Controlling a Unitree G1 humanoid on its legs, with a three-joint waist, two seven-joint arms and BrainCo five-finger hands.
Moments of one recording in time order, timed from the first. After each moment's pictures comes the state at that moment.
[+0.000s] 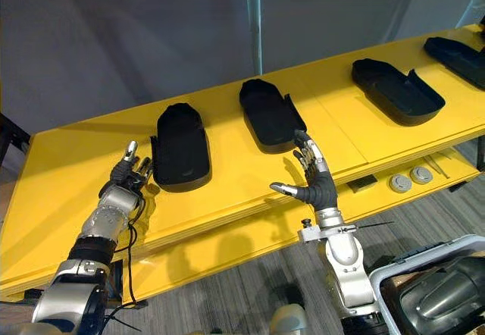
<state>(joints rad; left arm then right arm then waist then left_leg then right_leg) -0.51 0.37 0.03 0.61 -1.13 0.09 0.38 0.02 -0.26 0.12 -0.18 0.22 -0.27 0.03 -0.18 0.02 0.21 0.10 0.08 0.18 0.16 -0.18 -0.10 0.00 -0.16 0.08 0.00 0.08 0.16</state>
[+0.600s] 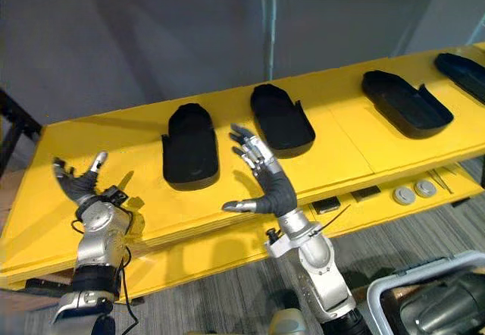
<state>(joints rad) -0.21 0.25 0.23 0.09 -0.25 -0.18 0.74 -0.04 -0.22 0.43 -0.30 0.31 -0.28 0.20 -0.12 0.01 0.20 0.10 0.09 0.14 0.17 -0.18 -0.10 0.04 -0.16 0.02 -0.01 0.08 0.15</state>
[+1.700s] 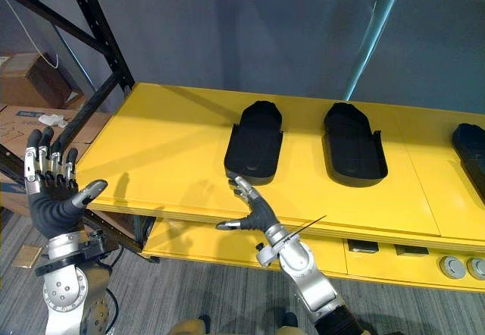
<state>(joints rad) 0.26 0.14 0.14 -0.51 -0.24 -0.29 0.25 -0.07 -0.23 0.42 0.01 0.06 -0.16 0.04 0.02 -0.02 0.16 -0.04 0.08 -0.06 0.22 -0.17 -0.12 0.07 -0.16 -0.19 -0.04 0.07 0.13</state>
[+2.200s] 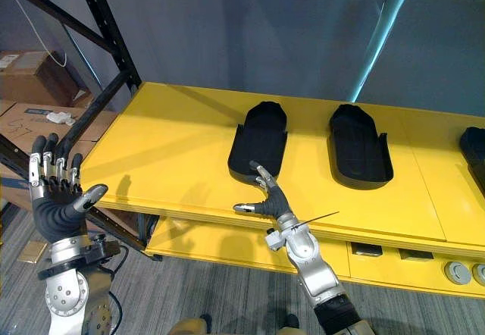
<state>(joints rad) 0.28 0.10 0.15 -0.51 -0.27 -0.29 0.21 -0.14 -0.18 0.32 0.15 0.02 -0.15 0.00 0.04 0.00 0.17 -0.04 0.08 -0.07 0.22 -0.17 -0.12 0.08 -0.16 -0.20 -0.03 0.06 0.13</state>
